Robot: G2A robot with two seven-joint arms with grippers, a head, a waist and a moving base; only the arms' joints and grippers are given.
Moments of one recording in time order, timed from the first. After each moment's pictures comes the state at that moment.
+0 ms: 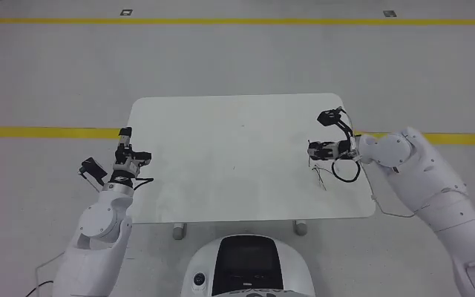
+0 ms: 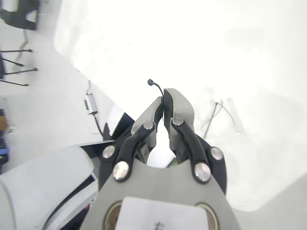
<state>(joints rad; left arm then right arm) 1.73 -1.15 -1.60 -1.80 -0.42 0.00 0.00 -0.95 -0.82 0.95 -1.37 -0.16 -0.27 0.99</state>
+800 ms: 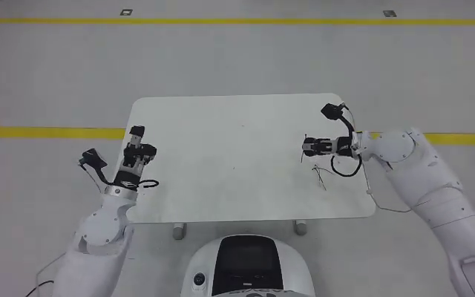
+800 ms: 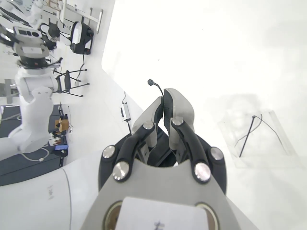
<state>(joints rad) 1.79 -1.14 -1.58 -1.88 -0.09 -0.24 -0.09 -0.92 -0.84 0.96 -1.32 0.03 -0.21 1.00</state>
